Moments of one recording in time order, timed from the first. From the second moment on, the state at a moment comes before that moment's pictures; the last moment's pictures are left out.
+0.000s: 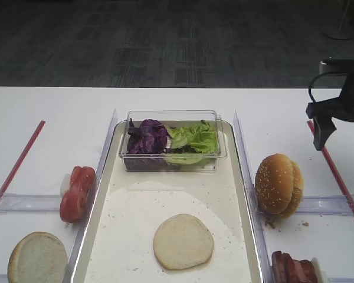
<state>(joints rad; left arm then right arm) -0.02 -0.01 -0.49 0.02 1.19 -0.05 -0.03 1.87 -1.32 0.08 1.04 -0.05</state>
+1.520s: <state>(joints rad) -0.02 -0.01 -0.49 0.02 1.19 -0.05 0.10 2.07 -1.67 0.22 1.11 -0.03</state>
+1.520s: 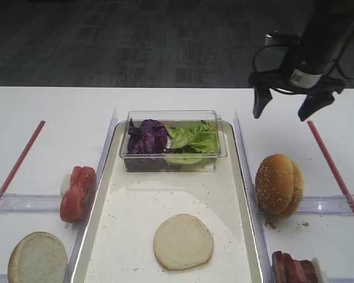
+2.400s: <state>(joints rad) -0.02 -0.01 -0.49 0.02 1.19 -0.05 0.45 2.27 -1.99 0.22 1.19 0.08</state>
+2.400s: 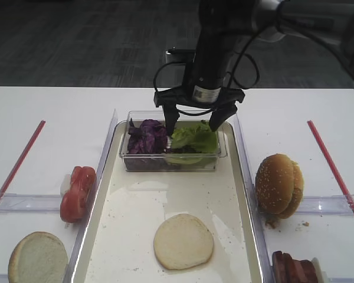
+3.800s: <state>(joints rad) -0.02 -0.01 -0.49 0.02 1.19 -0.05 0.46 2.34 -2.00 0.19 1.15 0.06</state>
